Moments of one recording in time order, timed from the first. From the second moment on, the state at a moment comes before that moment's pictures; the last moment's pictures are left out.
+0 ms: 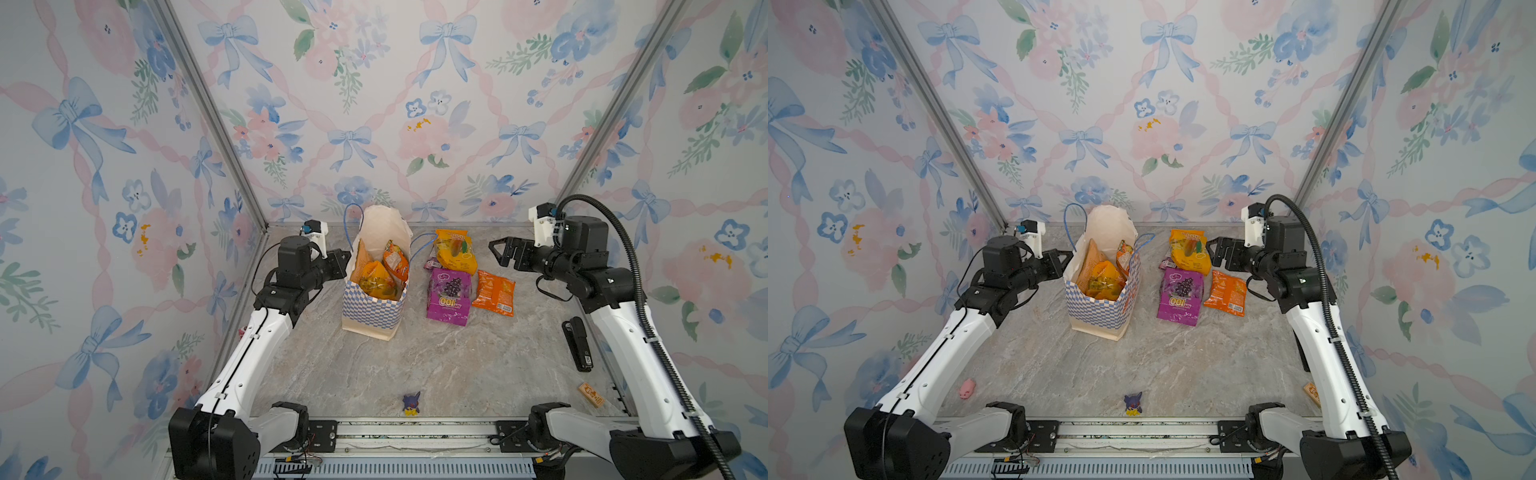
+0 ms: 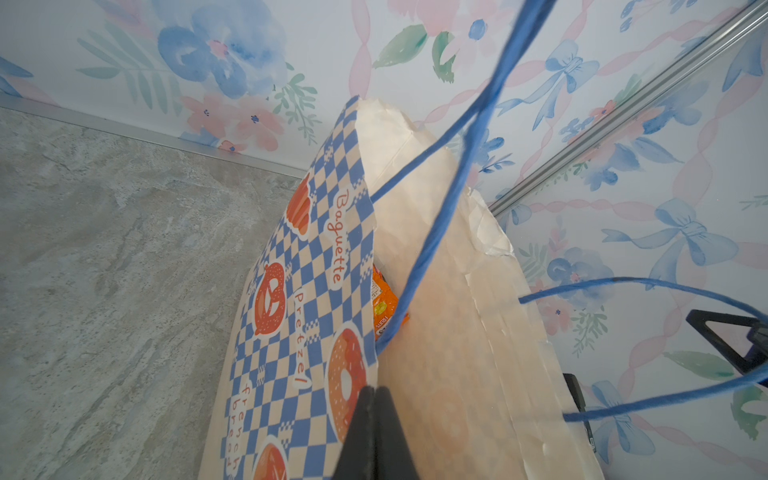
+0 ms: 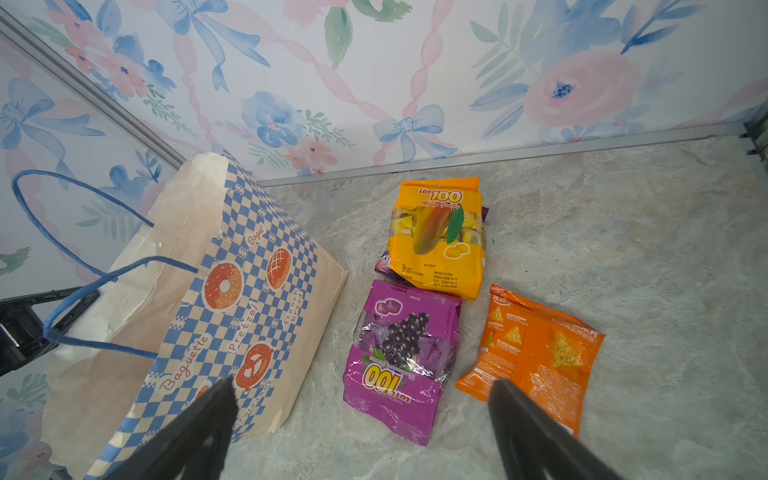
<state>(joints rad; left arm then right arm) -0.17 1.17 1.03 -0.26 0.36 -0.47 0.14 1.18 1.40 -0.75 -0.28 0.27</state>
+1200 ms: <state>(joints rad) -0.17 1.17 1.03 -0.27 0.36 -0.47 0.14 1.39 1.43 -0.74 -0.25 0.30</state>
